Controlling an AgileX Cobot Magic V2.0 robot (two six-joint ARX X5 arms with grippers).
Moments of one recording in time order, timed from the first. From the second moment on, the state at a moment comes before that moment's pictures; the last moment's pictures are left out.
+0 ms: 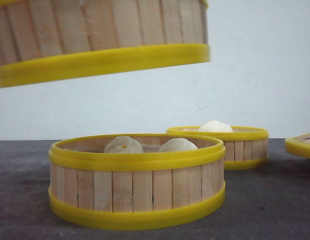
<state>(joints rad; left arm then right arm) -0.45 1.02 0.99 -0.68 0.16 -0.20 0.22 0.73 0.90 -0.42 -0.13 0.21</state>
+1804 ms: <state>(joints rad) -0.46 1.40 1.00 -0.46 0.16 -0.20 0.22 0.73 0.90 -0.43 -0.13 0.21</state>
